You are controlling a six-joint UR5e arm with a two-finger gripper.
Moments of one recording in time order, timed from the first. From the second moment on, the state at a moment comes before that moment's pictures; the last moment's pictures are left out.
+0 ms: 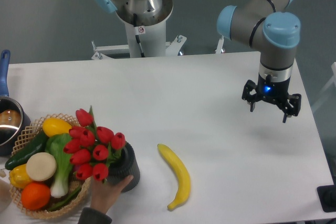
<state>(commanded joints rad) 2.81 -1.95 -1.67 -0.81 1.49 1.32</state>
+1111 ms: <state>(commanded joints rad) 2.58 -1.85 -1.74 -0.78 1.02 1.18</state>
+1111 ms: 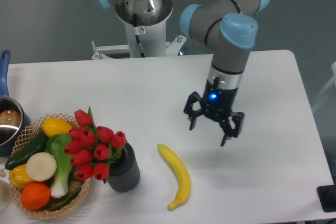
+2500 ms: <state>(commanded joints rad) 2.47 -1.94 -1.77 -0.76 0.49 1.20</state>
